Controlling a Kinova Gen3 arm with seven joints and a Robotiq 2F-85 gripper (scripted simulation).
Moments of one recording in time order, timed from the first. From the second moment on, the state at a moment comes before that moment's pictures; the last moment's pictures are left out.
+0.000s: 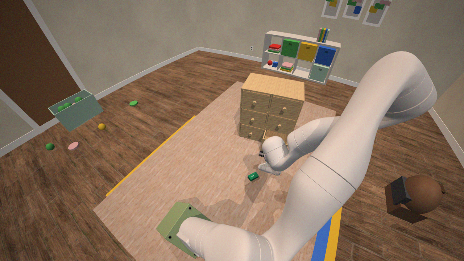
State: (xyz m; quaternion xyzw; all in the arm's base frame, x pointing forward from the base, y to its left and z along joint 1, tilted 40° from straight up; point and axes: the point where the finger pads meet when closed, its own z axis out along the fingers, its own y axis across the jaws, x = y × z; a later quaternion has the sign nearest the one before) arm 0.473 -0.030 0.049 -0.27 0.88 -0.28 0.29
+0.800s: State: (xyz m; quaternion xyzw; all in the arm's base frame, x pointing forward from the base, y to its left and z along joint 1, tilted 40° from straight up) arm 0.481 -0.025 0.047 -0.26 0.88 -0.27 0.29
